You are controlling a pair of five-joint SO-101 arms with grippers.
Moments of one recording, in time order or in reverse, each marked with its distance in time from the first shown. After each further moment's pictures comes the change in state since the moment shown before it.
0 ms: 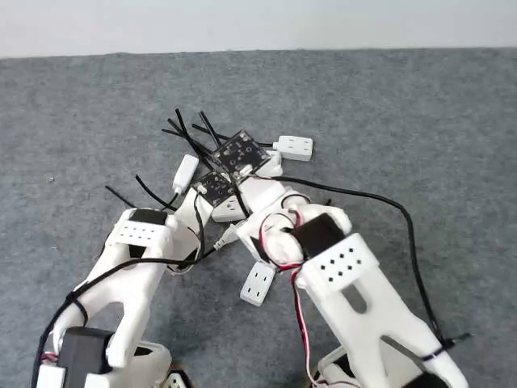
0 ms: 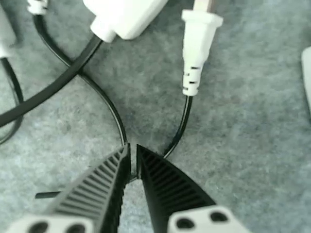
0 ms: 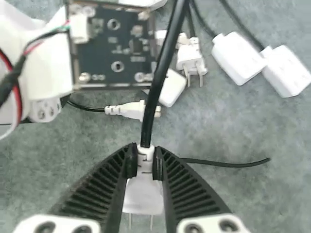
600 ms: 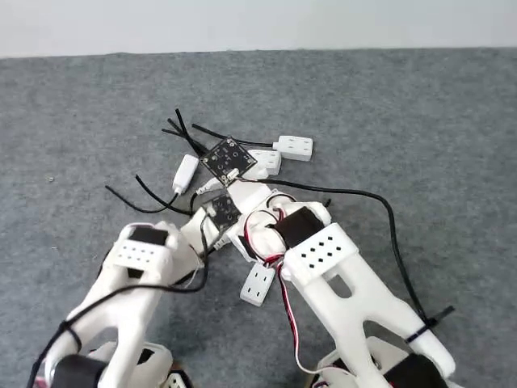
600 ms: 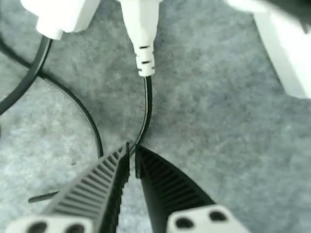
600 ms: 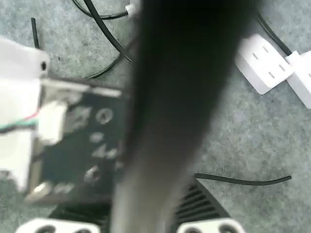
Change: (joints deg) left arm 2.5 -11.8 9.9 -0.3 -9.1; right arm -1.2 6.9 0.1 -4.1 -0.4
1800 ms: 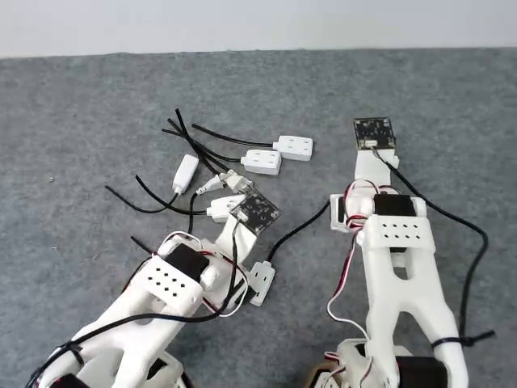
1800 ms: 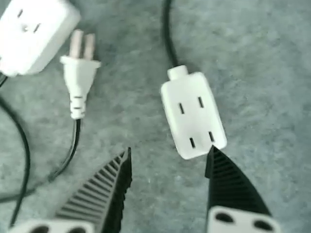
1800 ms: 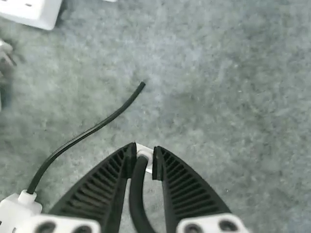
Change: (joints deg) left arm 21.5 -8.3 -2.1 6.0 33.8; right arm 35.2 0.5 5.7 -2.7 -6.0
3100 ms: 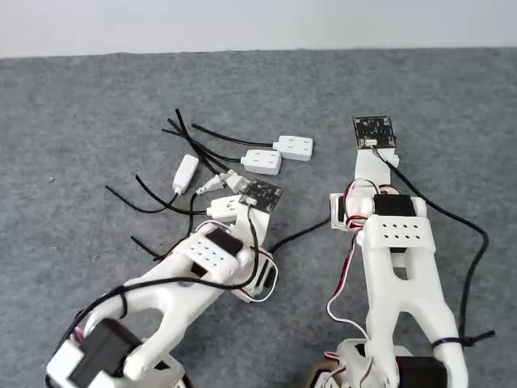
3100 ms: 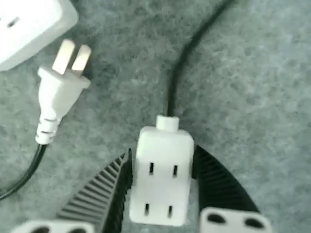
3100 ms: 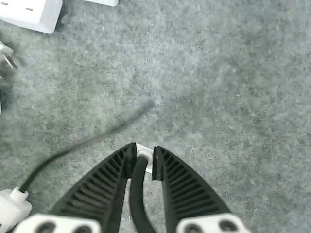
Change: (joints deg) left arm 3.5 24.9 -10.4 -8.4 22.3; right arm -0.2 0.0 0.0 -0.4 0.2
